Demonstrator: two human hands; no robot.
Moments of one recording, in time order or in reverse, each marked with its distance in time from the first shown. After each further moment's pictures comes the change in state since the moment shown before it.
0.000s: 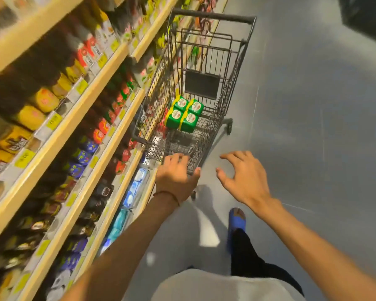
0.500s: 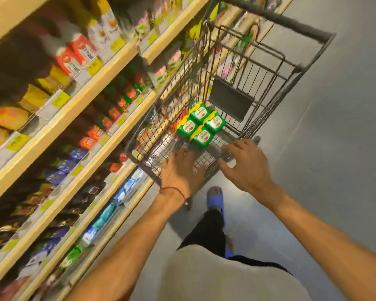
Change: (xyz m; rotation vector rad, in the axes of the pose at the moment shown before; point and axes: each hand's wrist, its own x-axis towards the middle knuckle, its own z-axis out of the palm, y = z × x) left_hand 0.254 0.058 0.021 0.007 -0.076 -0.407; right_hand 0.318 0.107 0.034 0.086 -0.207 -0.325
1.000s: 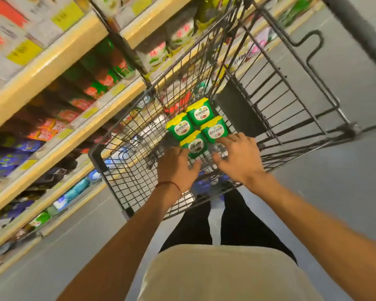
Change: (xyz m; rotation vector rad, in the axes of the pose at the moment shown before) left_hand 0.202 0.023 0.075 -0.160 -0.171 -0.303; right_hand 0.233 0.104 0.070 -0.129 -0.439 -0.159
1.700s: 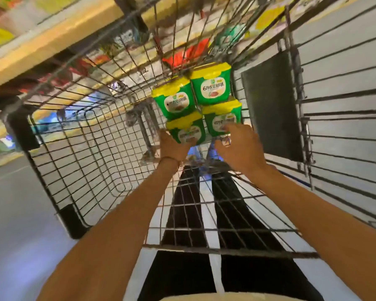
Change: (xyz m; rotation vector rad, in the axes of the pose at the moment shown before) left_hand 0.150 -0.027 0.191 -1.100 0.003 -0.737; right_hand 0.142 0.082 0.122 0.146 -0.364 0.016
